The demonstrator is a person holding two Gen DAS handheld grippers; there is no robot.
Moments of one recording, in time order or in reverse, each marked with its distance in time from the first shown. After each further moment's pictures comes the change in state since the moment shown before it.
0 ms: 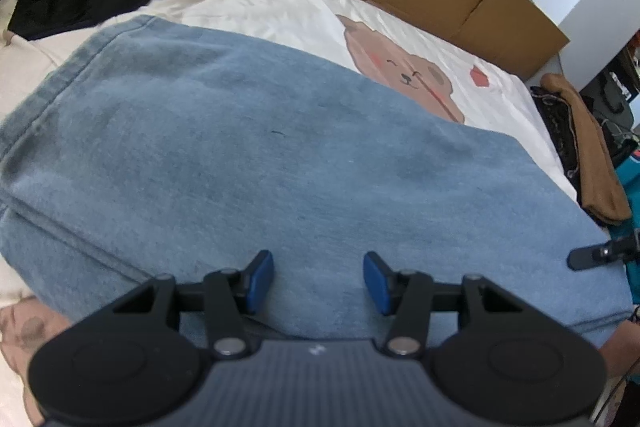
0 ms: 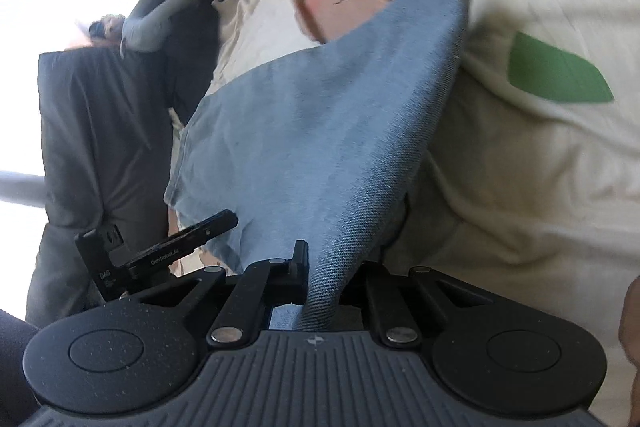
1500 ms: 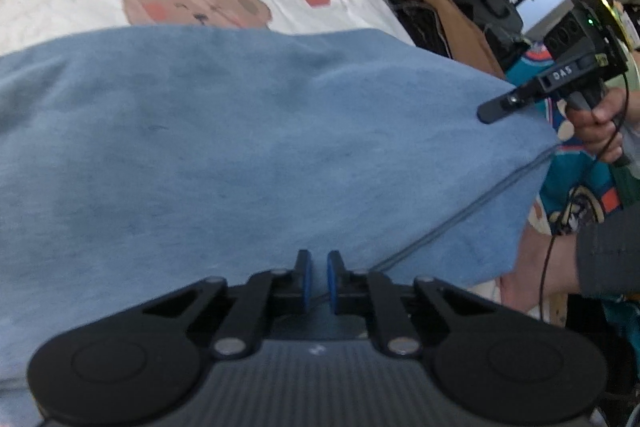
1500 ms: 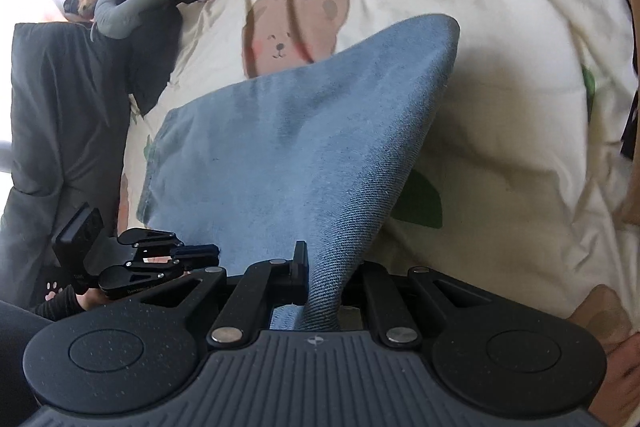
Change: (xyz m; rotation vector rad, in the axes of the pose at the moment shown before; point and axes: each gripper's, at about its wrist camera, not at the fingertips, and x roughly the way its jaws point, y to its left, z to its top) left arm 0.046 -0.112 -0.003 0.274 0.220 -0.330; right arm -0.097 -0.041 0.077 -0.119 0.094 -0.183
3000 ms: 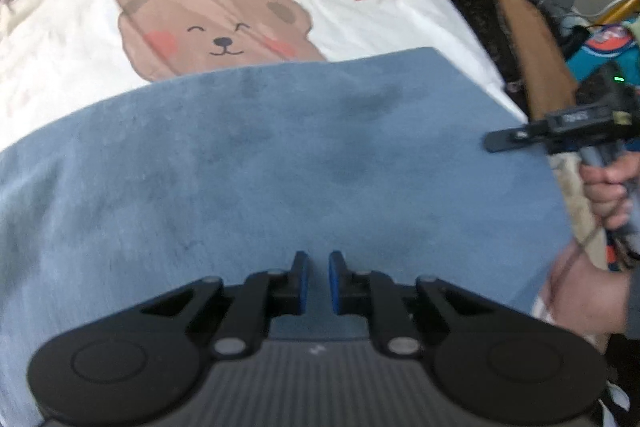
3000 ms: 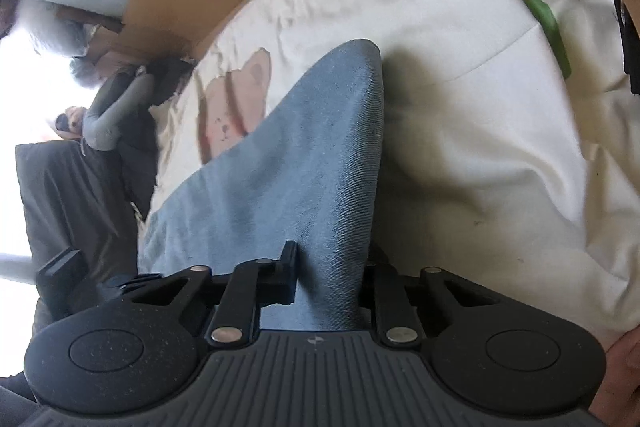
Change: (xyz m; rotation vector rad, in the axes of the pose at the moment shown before) left arm 0.022 0.025 0.090 0.023 0.107 0.168; right arm 0.048 -0.082 -0.001 0.242 -0.245 0.131
